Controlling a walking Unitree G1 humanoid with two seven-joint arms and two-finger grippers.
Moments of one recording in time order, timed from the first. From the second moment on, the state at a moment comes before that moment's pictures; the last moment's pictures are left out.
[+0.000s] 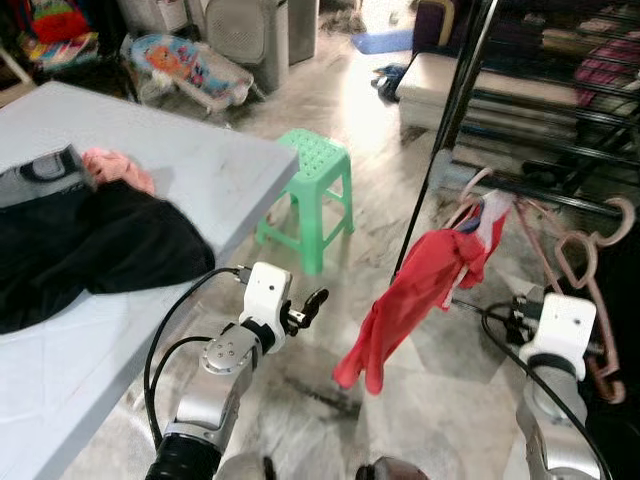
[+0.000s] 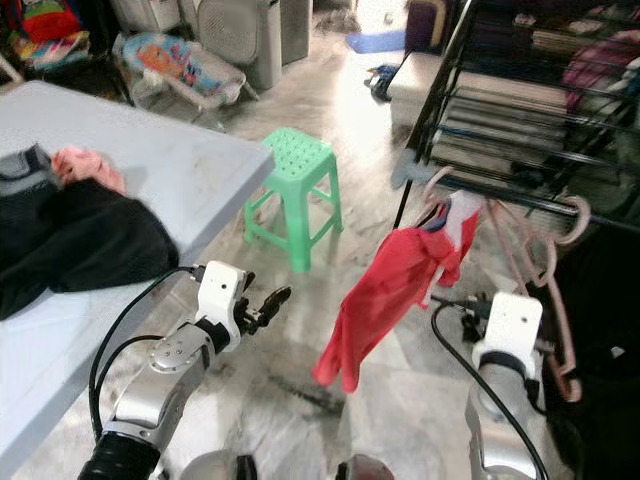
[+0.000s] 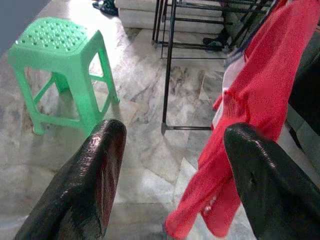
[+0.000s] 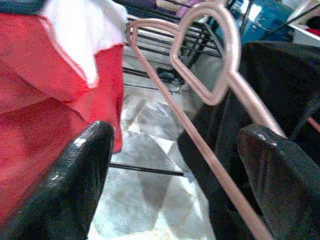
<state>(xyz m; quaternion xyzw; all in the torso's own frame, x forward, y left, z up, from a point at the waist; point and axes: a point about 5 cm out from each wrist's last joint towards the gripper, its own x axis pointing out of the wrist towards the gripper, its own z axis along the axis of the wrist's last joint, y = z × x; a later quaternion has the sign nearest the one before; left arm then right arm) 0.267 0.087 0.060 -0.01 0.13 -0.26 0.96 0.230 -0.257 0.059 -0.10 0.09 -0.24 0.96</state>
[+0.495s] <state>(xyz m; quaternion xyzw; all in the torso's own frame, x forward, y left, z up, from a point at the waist) 0.260 0.091 0.048 -0.01 0.16 -0.25 0.95 0.246 -0.222 0.070 -0.03 0.05 -0.13 0.99</state>
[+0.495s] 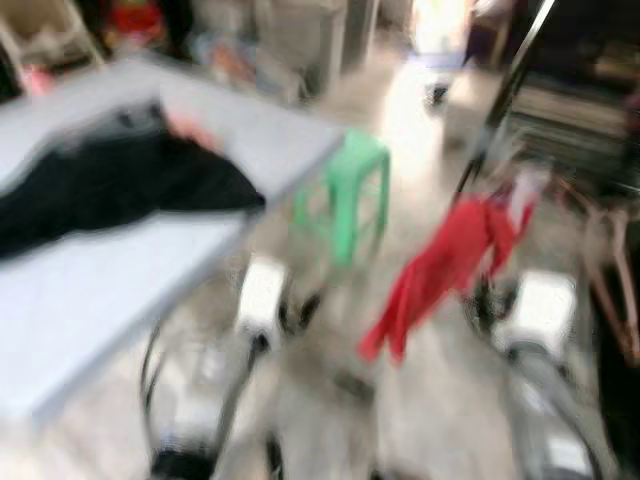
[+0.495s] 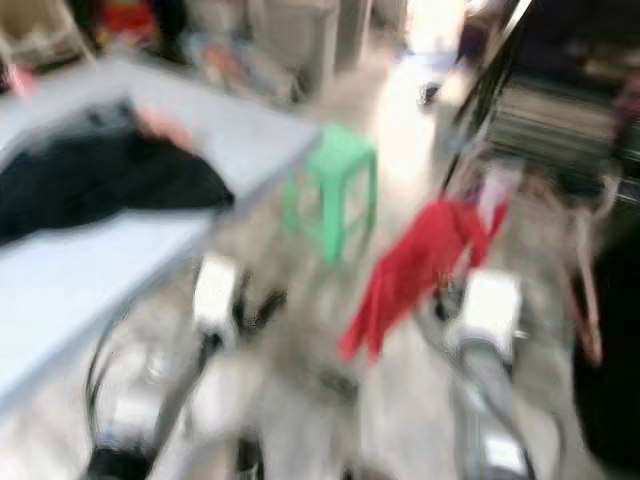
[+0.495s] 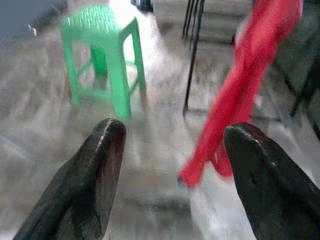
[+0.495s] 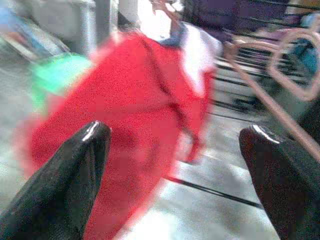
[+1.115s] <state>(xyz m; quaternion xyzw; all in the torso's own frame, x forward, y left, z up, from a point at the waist) 0.269 0.120 0.058 0.01 0.12 -0.12 0.99 0.252 -0.199 0.055 -0.01 0.09 -0.06 0.99</state>
